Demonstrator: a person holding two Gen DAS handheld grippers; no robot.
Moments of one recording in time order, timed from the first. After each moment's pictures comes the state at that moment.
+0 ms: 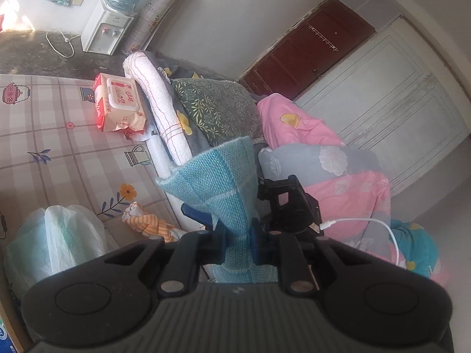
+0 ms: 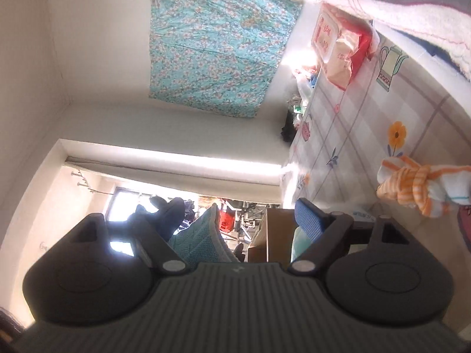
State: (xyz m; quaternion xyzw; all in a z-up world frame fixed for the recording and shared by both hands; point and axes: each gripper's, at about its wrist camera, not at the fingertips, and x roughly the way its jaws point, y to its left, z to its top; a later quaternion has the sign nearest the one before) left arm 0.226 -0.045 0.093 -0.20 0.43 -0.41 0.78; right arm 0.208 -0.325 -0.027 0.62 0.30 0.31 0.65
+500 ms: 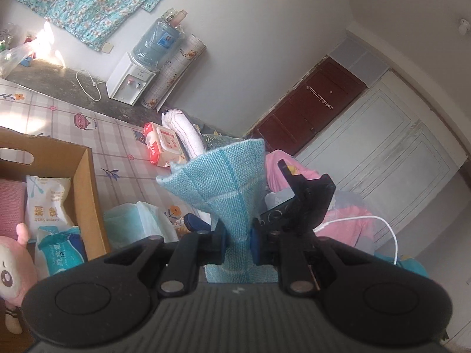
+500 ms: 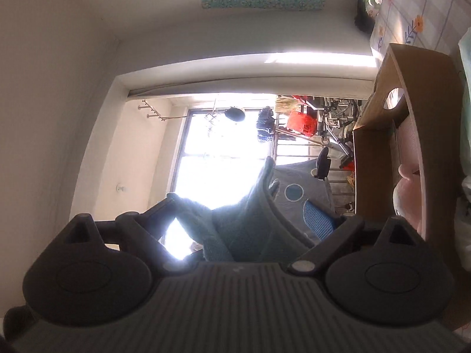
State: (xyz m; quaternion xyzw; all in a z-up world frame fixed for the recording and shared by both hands) left arm 0.128 0.130 0.097 -0.26 0.34 -0.35 0.84; right arm 0.196 -0.125 0.033 0.60 0.35 0.49 0.52
